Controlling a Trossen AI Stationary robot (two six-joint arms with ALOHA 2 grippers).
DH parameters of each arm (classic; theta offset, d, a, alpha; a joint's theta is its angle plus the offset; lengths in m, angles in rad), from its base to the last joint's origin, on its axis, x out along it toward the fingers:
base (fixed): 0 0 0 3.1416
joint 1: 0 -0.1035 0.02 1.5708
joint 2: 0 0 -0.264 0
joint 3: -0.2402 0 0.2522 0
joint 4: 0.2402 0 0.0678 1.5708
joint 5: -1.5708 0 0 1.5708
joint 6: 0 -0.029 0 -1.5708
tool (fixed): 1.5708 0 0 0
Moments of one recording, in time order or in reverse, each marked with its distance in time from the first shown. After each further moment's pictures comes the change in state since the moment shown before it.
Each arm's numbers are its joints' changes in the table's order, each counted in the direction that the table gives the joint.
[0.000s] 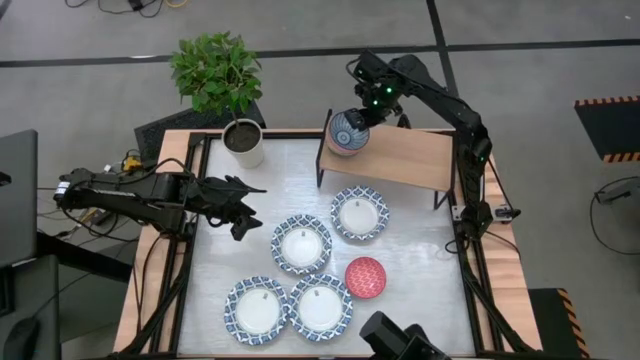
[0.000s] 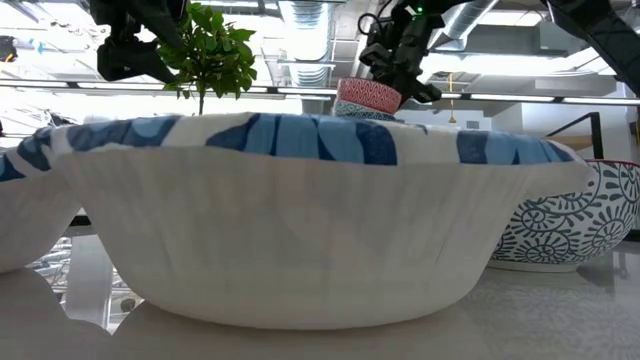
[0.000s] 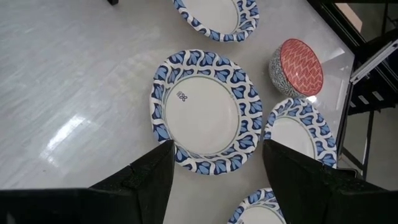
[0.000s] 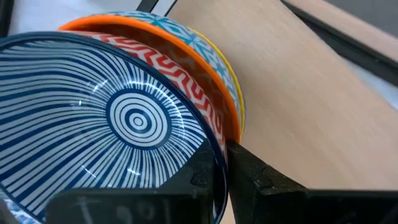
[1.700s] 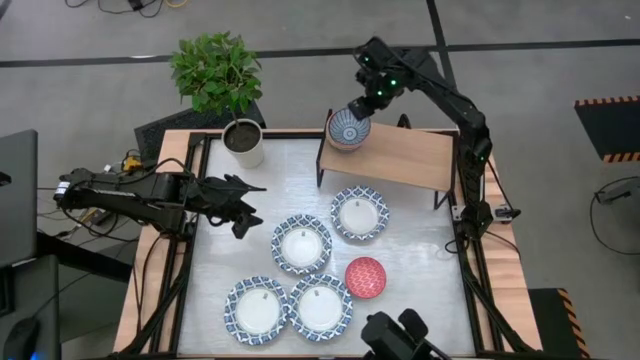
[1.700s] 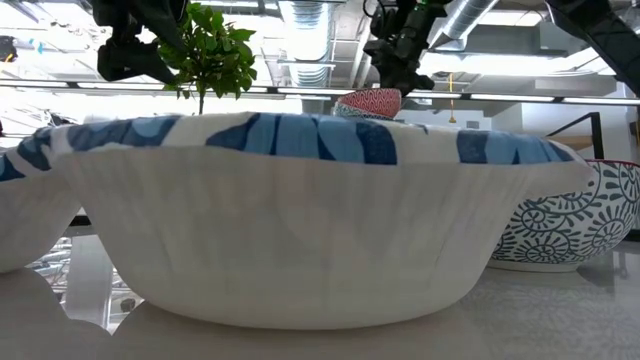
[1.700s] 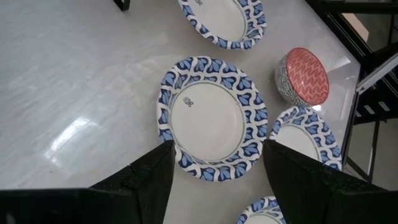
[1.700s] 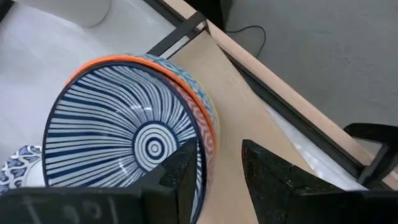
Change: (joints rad) left arm 0.000 0.000 0.000 0.000 0.033 0.017; right arm 0.000 0.000 -0.110 -0.054 -0.108 0.203
